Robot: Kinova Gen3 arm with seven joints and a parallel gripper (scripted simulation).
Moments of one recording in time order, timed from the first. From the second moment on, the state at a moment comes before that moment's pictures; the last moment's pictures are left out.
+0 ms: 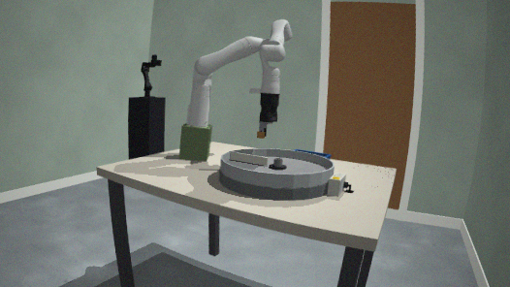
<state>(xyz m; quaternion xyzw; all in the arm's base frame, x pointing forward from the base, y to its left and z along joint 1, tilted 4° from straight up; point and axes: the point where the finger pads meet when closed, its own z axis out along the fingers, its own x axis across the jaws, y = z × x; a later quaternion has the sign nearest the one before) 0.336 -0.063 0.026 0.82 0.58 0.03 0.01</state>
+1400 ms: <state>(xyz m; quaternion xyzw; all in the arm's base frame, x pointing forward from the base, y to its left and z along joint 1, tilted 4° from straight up) 0.413 0.027 0.033 0.81 0.59 0.03 0.01</state>
